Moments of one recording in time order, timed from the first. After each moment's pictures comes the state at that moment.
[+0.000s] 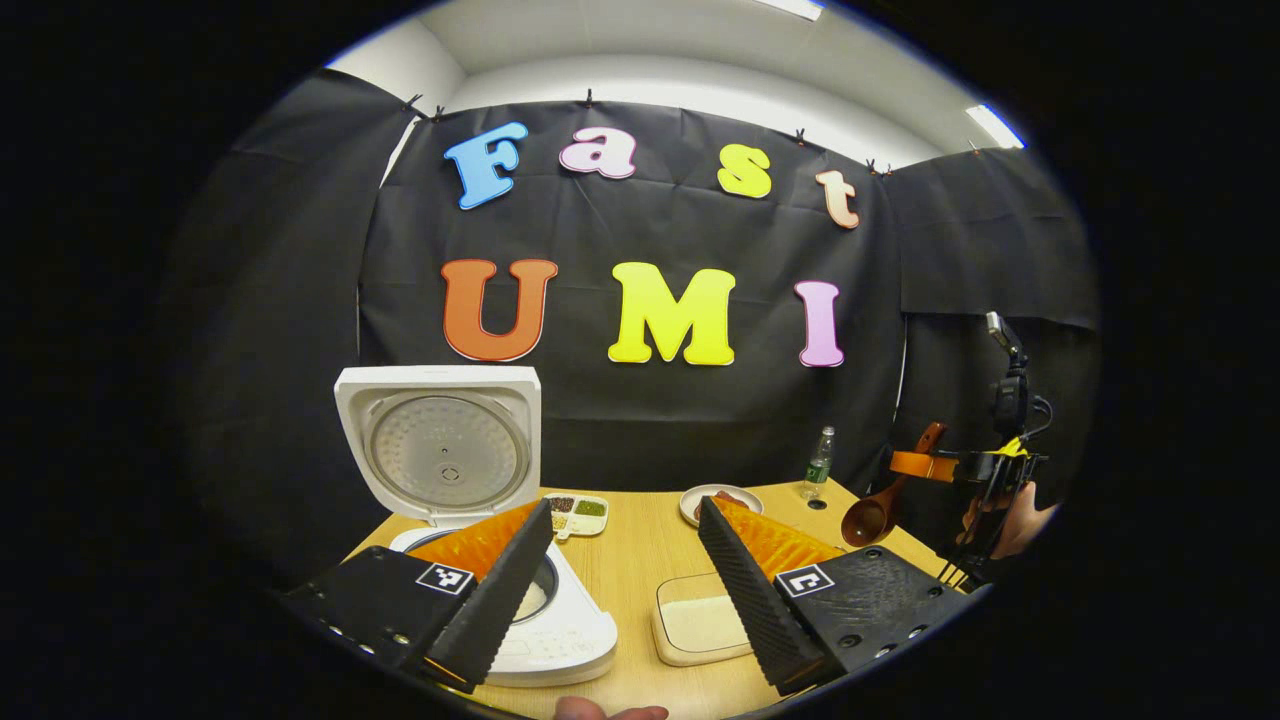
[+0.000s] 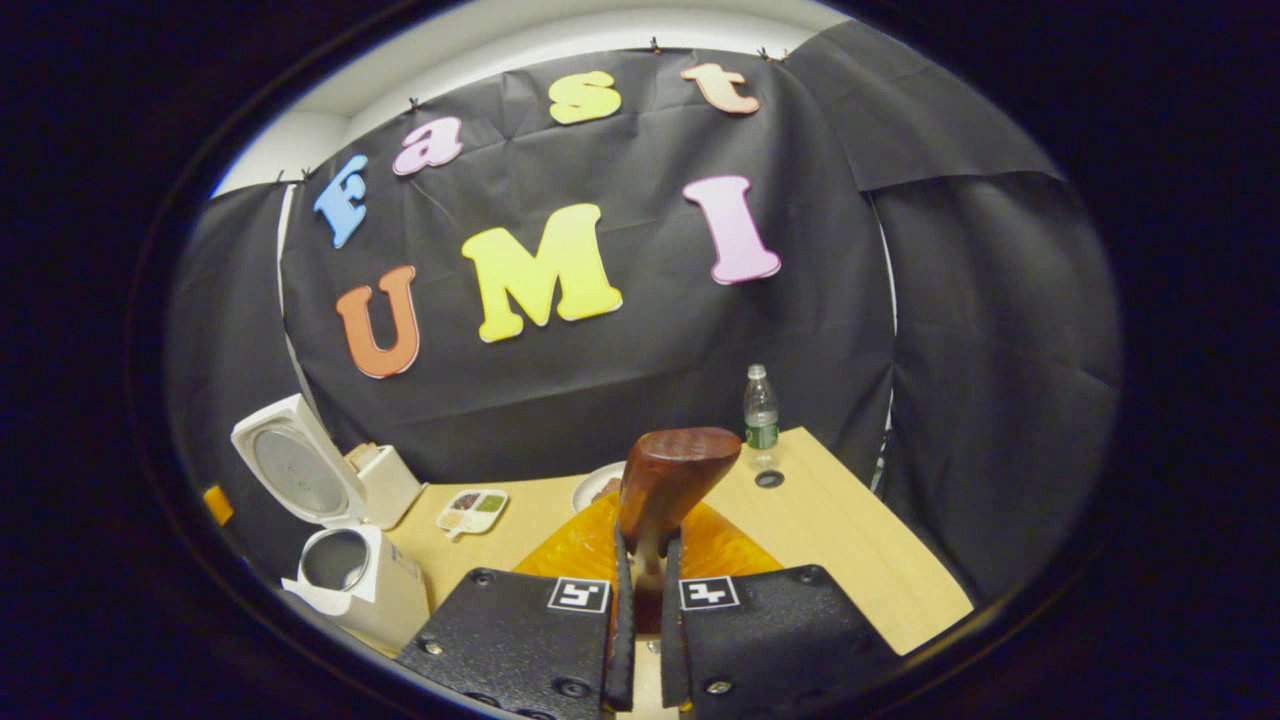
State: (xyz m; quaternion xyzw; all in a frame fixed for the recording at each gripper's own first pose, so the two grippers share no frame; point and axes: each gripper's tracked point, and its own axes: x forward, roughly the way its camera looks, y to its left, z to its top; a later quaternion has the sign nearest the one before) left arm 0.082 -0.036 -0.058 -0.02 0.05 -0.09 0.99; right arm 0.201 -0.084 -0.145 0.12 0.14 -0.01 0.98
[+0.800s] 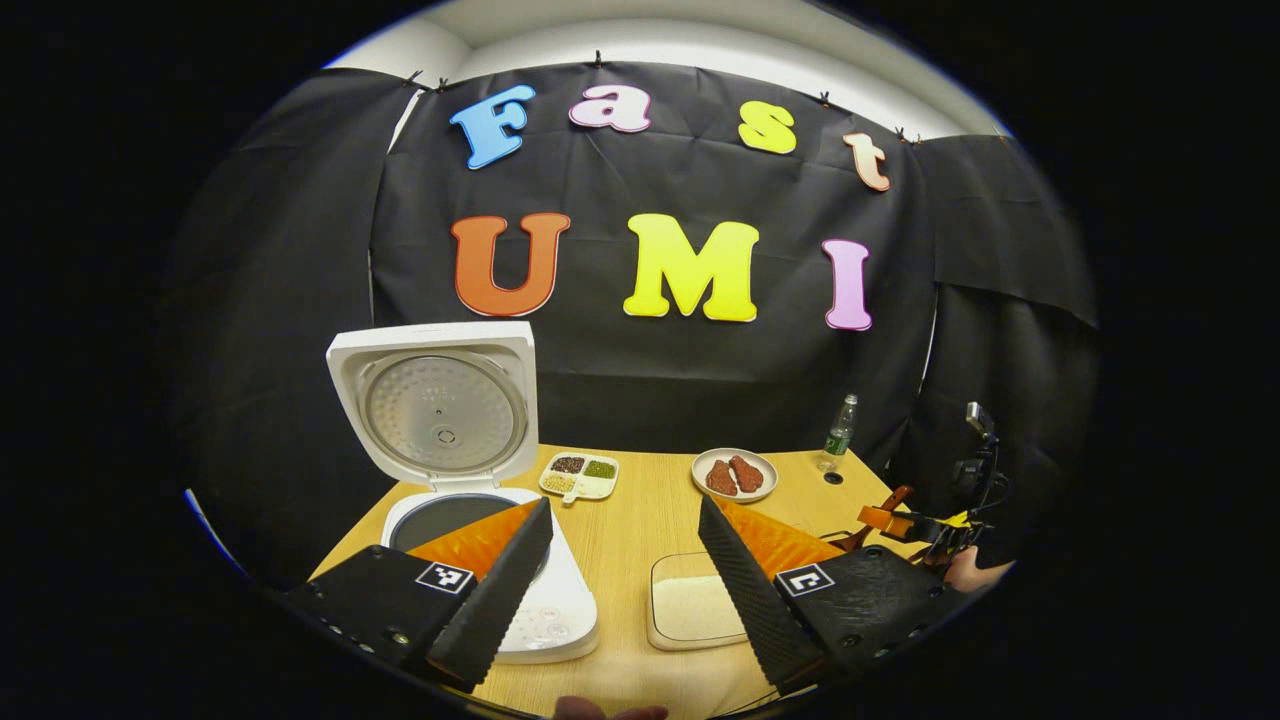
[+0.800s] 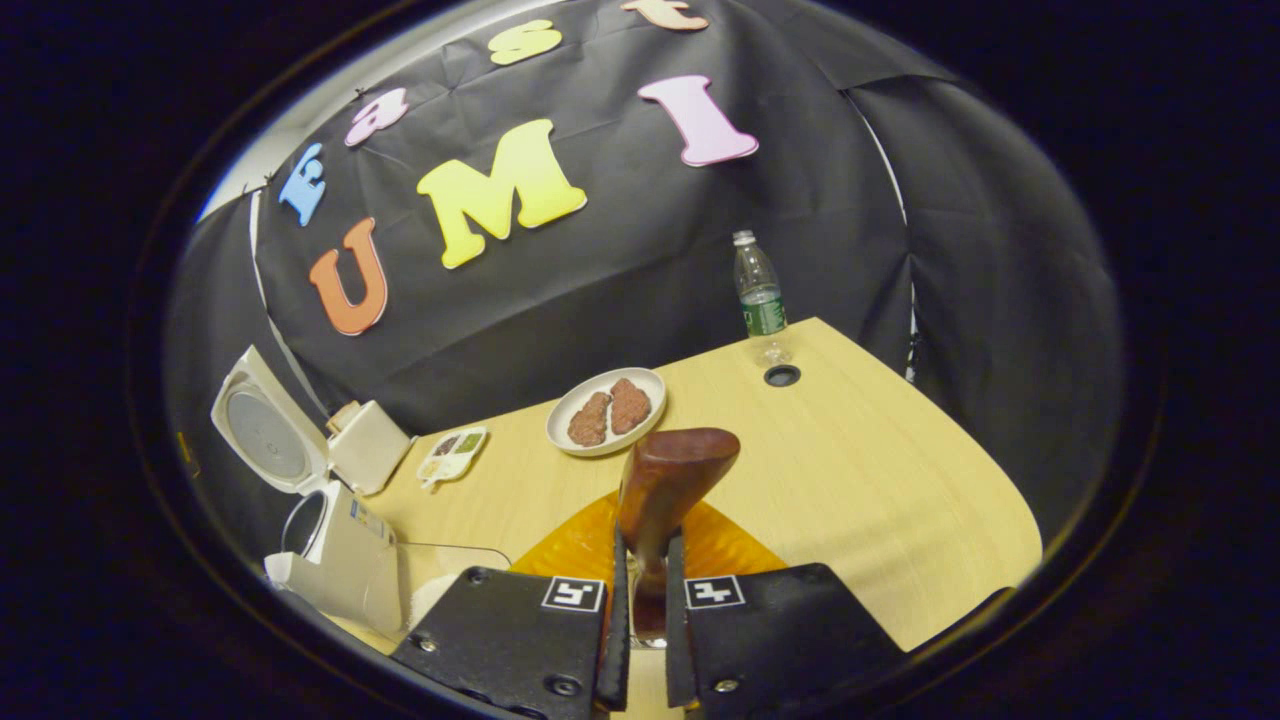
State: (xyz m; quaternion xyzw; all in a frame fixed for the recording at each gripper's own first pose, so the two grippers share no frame) left arm 0.092 -0.056 -0.076 -0.02 0.12 -0.05 0.99; right arm 0.242 -0.096 -0.278 0.18 0.22 0.02 0.96
